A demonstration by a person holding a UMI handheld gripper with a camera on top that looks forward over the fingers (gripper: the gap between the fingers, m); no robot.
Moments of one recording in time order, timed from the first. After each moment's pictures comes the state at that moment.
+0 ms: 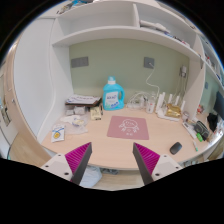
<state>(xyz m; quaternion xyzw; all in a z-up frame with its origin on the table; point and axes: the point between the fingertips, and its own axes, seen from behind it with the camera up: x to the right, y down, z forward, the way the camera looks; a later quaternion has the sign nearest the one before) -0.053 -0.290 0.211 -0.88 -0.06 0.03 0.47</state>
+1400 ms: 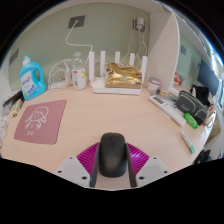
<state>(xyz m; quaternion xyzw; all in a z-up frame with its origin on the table) 0.307 -0.104 -0.015 -0.91 0.09 -0.08 0.41</state>
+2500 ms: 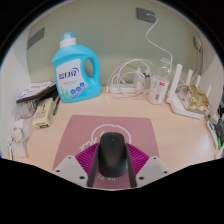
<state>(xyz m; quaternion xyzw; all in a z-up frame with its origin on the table) 0.039 0.029 -0.016 -0.92 -0.02 0.00 0.39</state>
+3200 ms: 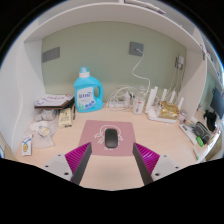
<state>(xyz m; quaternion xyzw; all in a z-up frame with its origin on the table) 0.035 -0.122 0.135 -0.89 -0.01 -0.03 0.45</state>
